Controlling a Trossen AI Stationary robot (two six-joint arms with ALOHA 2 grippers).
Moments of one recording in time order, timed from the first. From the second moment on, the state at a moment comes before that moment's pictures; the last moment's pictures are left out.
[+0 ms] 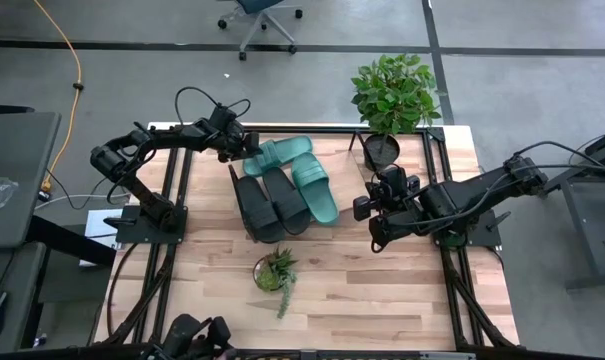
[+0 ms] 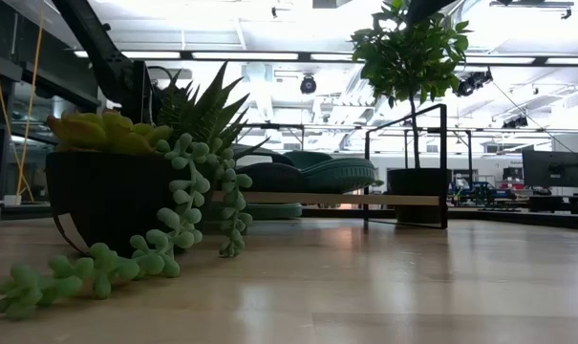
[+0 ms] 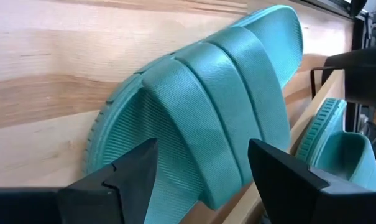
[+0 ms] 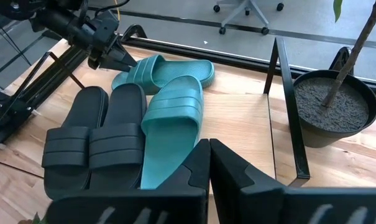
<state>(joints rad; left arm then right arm) 1.06 1.59 0.74 -0.10 0.48 -0.73 0.38 1.40 1.42 -1.25 0.91 1.41</state>
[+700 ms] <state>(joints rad) 1.01 1.59 0.74 -0.06 0.41 -0.77 0.38 1.40 1.42 -1.25 0.93 1.41</state>
